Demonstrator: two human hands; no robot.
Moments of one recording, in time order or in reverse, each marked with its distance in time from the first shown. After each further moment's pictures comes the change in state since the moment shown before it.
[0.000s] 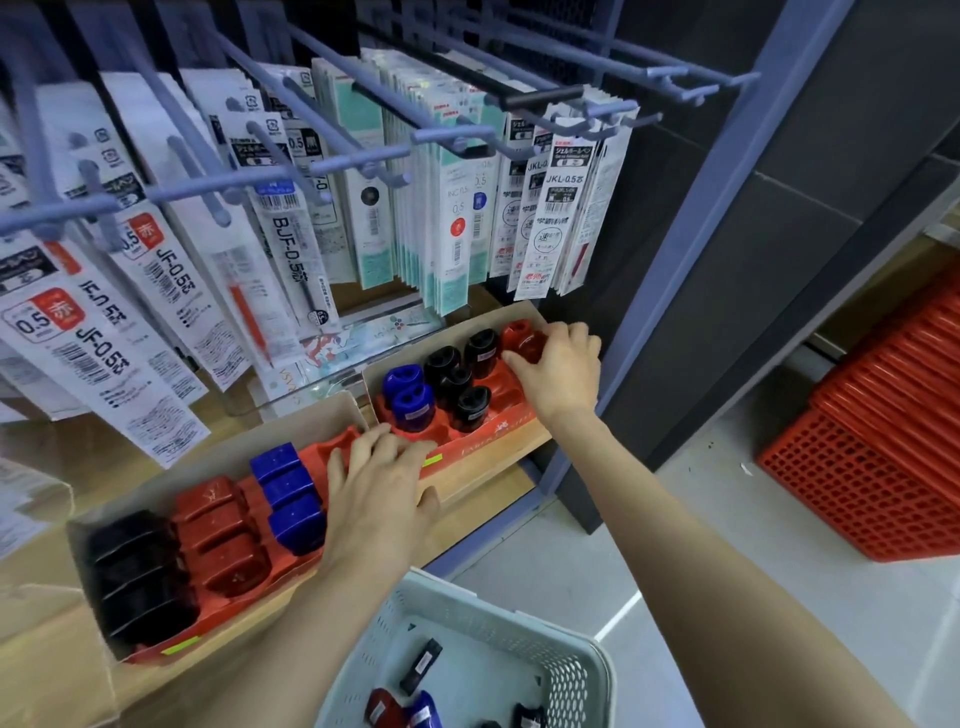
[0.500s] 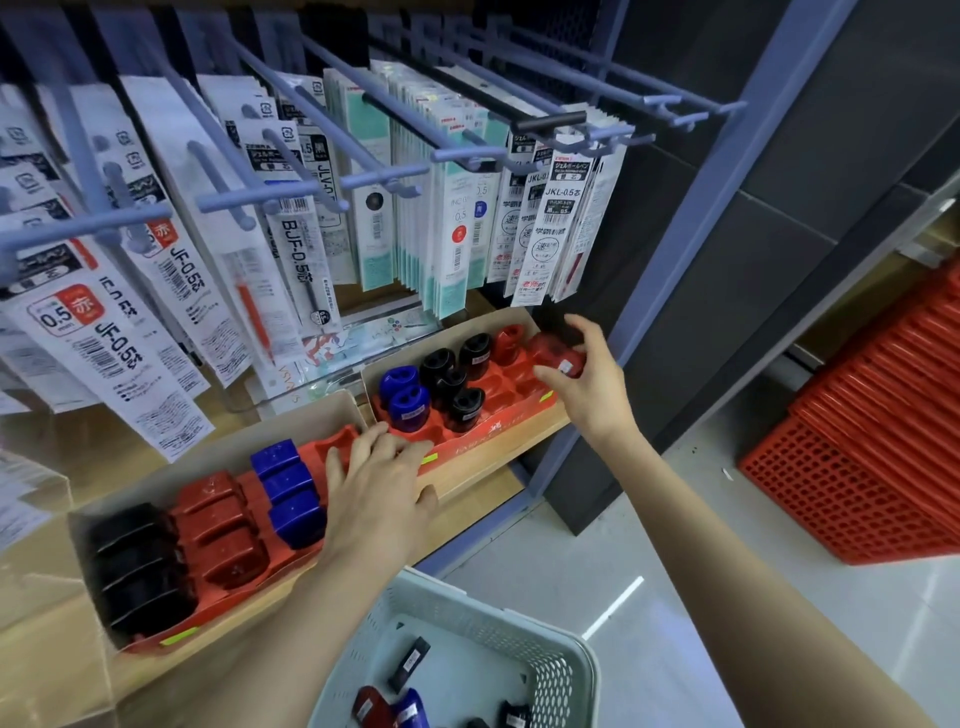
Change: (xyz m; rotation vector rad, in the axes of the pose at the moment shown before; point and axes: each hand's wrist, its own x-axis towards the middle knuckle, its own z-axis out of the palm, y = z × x) left_hand 0.000 0.002 -0.003 -0.040 -0.033 -0.016; right_hand -0.016 0.026 -0.038 0.597 -0.112 0.005
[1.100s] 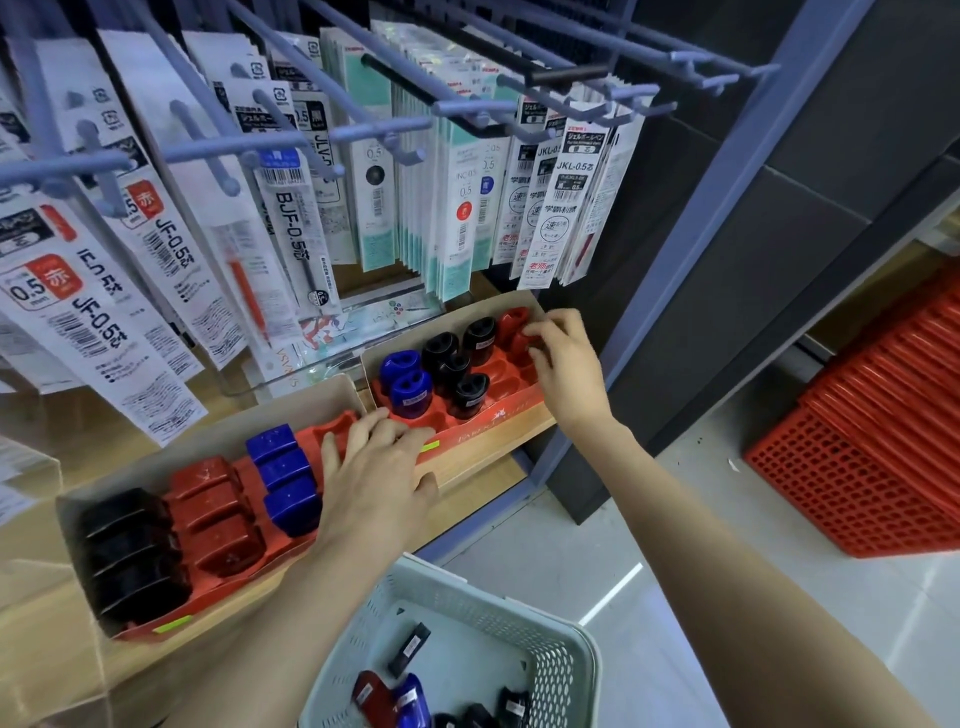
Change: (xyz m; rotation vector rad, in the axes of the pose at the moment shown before) left_hand 0.003 -0.003 0.002 0.001 0.007 0.002; right_hand 0.010 0.010 0.029 -0.425 -0.003 -0.320
